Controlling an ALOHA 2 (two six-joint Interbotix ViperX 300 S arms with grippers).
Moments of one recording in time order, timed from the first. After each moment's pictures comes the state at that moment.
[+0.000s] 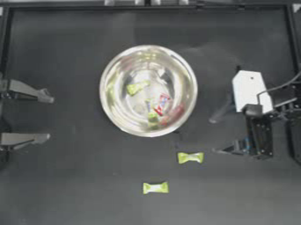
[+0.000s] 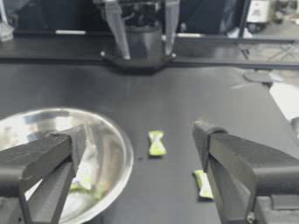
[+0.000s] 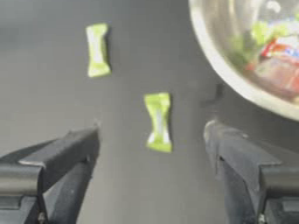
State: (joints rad) left arm 0.03 -1.07 1.16 -0.12 -0.04 0.09; right arm -0.11 -0.50 0.77 0.26 0.60 -0.14
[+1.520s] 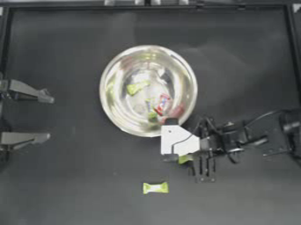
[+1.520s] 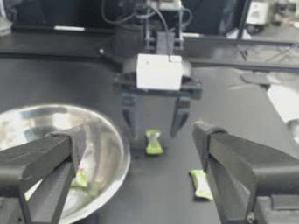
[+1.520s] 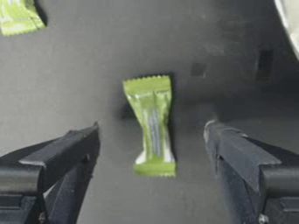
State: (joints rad) left arm 0.05 -1.07 1.16 -0.15 -0.04 0.09; right arm 0.10 0.09 0.60 -0.04 0.59 0.21
